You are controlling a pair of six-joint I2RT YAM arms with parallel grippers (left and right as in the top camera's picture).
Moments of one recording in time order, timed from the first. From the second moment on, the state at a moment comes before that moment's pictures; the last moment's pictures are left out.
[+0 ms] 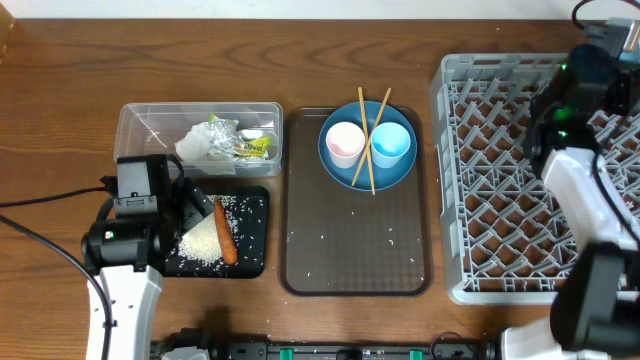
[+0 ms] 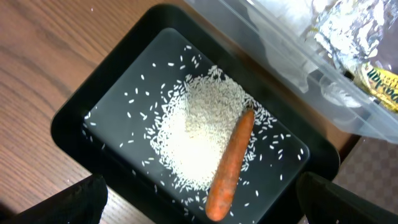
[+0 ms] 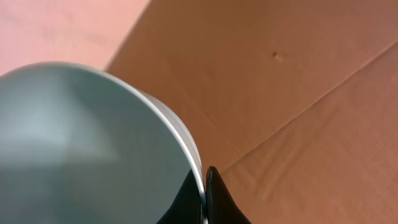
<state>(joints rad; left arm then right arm) 0.08 1.04 0.92 -1.02 -0.16 -0.59 -0.11 1.71 1.12 0.48 1.02 -0.61</state>
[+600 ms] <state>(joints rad) 0.08 1.04 0.92 -1.02 -0.16 -0.59 -0.05 1.95 1.14 0.52 1.08 -0.75</state>
